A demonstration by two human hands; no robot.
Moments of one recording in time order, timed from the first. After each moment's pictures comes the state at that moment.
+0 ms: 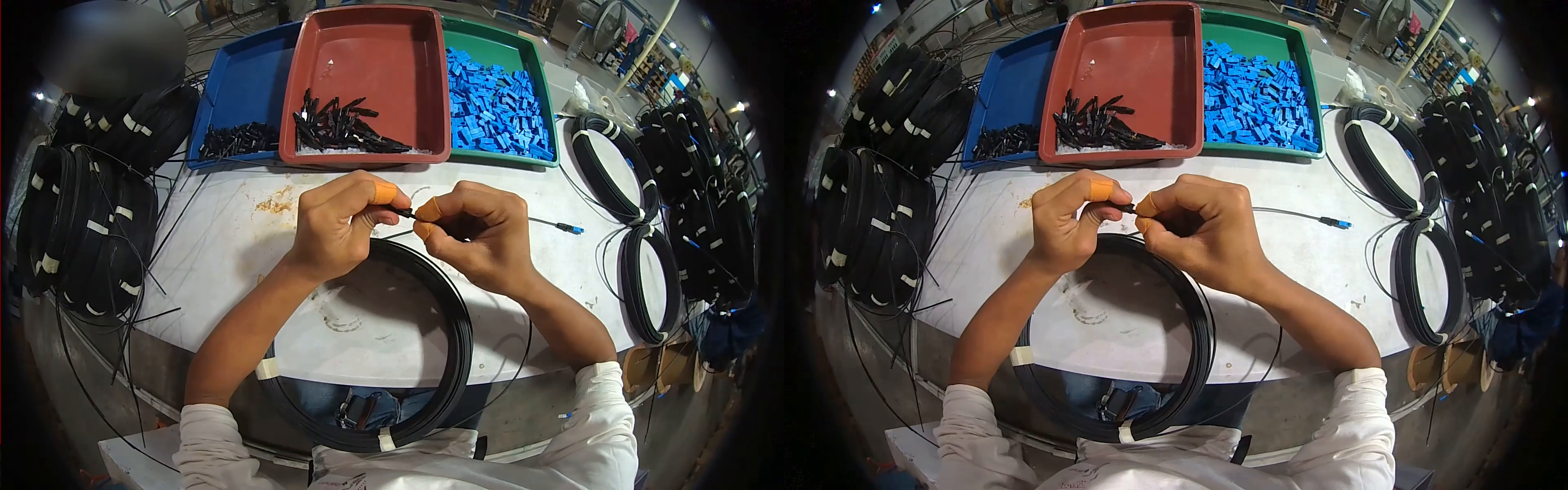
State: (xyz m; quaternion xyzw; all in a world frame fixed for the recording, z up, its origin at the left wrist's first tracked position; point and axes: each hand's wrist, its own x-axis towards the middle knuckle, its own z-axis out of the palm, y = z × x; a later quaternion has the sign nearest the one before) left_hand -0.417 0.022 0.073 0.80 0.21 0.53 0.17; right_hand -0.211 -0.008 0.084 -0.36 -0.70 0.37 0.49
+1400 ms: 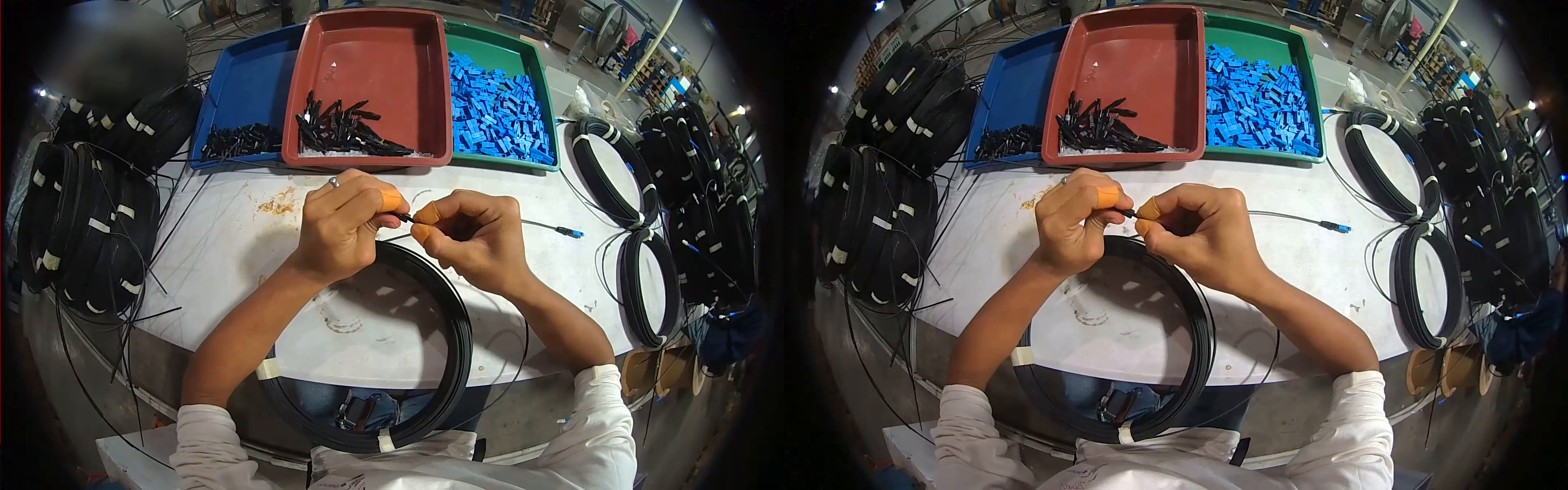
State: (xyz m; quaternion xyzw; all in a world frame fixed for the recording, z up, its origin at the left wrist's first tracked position) left_hand -0.416 0.029 0.068 0.82 0.20 0.54 0.02; right_hand -0.212 -0.011 0.088 -0.38 -0.65 0.47 0.46
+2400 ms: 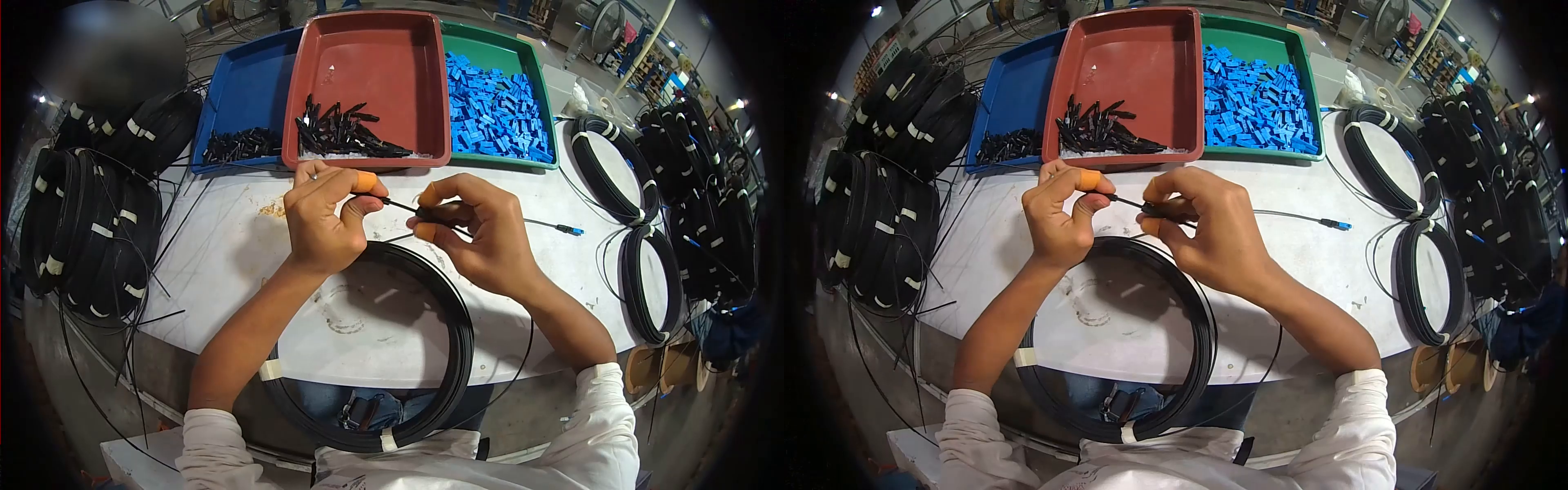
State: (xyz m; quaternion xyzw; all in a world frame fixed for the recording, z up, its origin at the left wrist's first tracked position) left_hand -0.423 0.026 0.069 0.77 0.34 0.53 0.02; right_hand -0.214 -0.007 0.091 -0.37 -0.68 0.40 0.49
